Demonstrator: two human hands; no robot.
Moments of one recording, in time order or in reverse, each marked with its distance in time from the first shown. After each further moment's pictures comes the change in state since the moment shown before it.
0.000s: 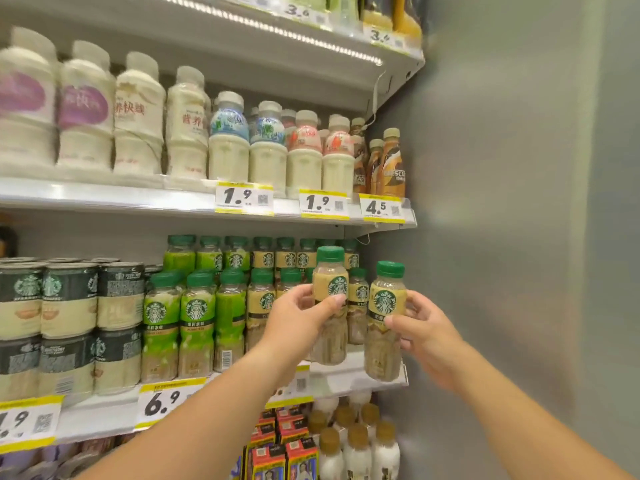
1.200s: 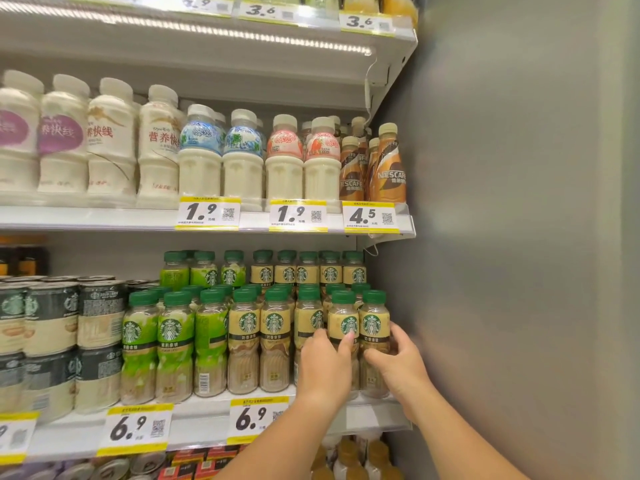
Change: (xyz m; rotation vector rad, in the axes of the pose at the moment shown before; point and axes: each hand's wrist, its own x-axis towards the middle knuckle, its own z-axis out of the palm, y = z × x) left_hand 0.058 -0.066 0.100 0.608 0.330 -0.076; right_hand 0.094 0.089 -0.024 -0.115 0.097 0.012
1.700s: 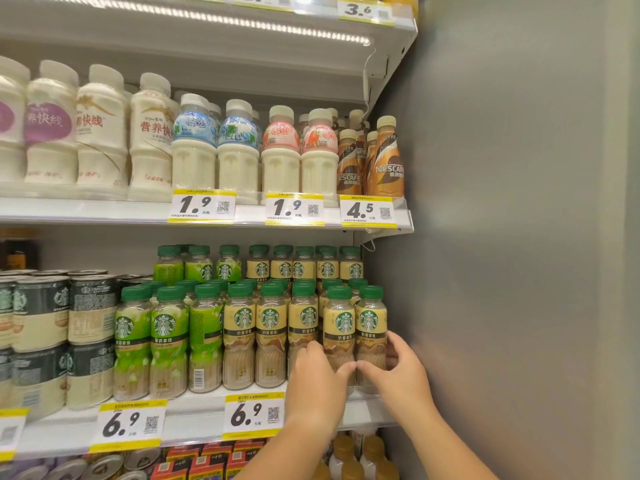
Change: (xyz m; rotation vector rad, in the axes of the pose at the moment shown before) left_hand -0.015 -0.020 0.005 0.194 -0.001 -0.013; right_hand -0.010 0.026 -0.002 -0.245 0.106 -0.075
